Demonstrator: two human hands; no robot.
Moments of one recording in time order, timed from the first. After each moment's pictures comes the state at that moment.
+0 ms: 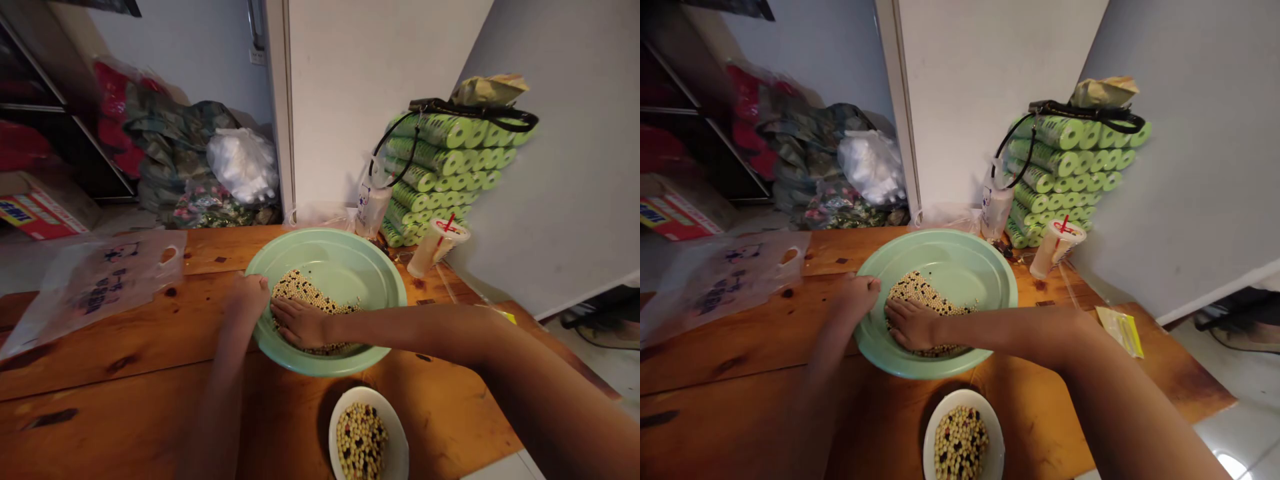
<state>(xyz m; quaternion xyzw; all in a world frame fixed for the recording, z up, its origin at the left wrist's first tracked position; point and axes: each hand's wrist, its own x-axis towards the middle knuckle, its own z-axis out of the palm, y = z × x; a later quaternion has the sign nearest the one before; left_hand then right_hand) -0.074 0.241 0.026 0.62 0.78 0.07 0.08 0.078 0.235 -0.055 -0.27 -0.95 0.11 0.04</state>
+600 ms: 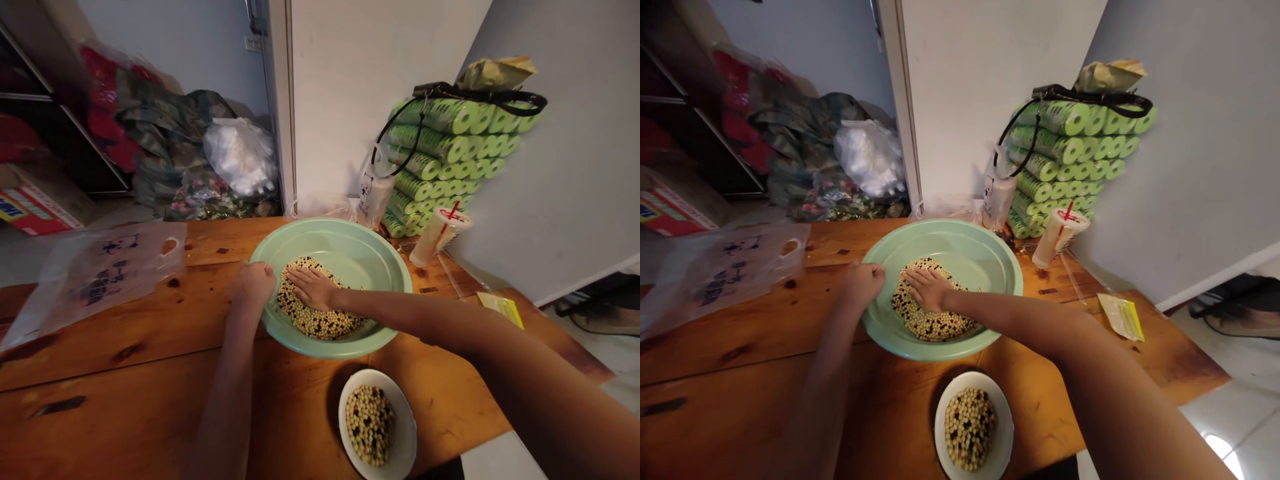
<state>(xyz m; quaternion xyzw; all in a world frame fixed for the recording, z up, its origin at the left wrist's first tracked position) -0.073 0.243 0.025 0.62 0.78 0.09 0.08 0.091 0.275 -0.067 -0.38 -0.91 0.15 0.06</state>
